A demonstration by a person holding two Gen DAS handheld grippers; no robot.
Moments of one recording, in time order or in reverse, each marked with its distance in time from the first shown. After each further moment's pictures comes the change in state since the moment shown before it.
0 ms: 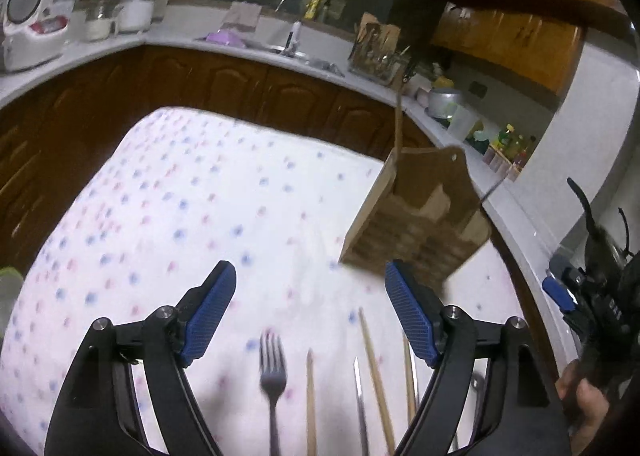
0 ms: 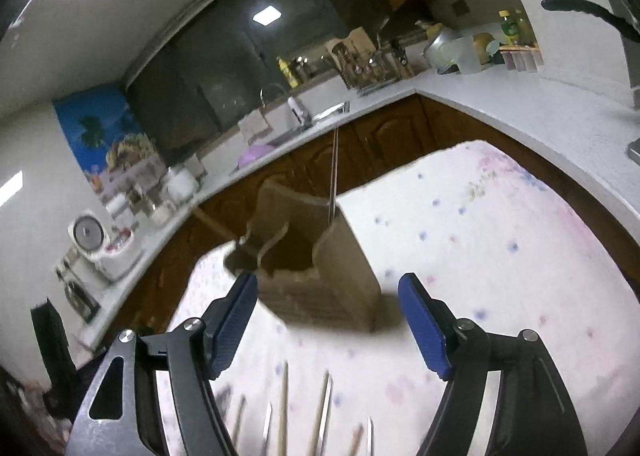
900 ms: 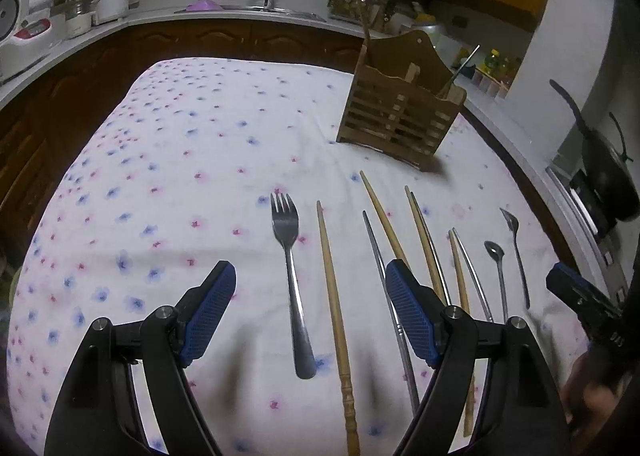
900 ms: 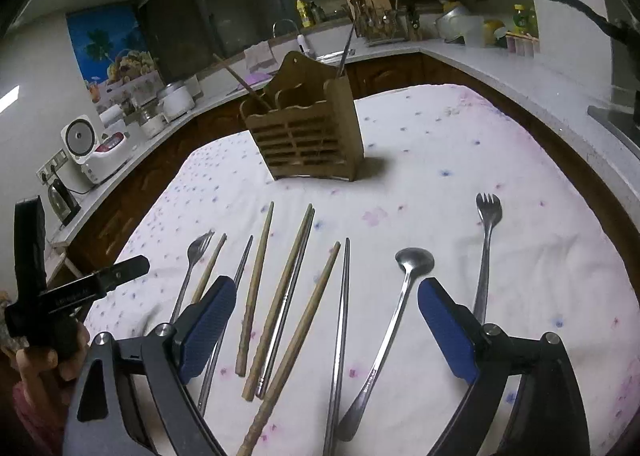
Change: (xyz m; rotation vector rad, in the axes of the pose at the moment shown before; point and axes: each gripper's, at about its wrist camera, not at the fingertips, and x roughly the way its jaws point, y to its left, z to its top) left arm -0.044 -0.010 -0.097 0.156 0.153 0.024; right arm -0.059 0.014 -0.113 -0.154 0.165 -0.088
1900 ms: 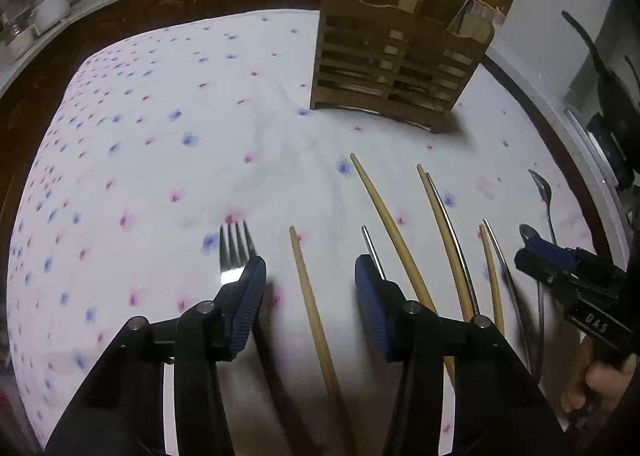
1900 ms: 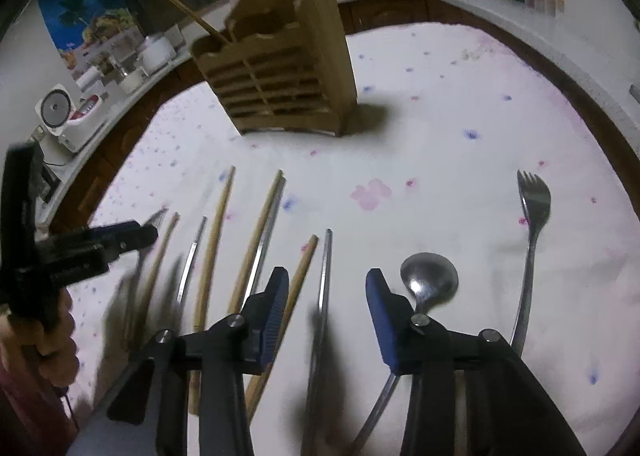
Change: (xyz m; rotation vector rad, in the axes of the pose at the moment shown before) left arm 0.102 -0.028 0.056 0.178 0.246 -0.003; right arm 0.094 -0.020 0.021 0.007 0.256 -0.022
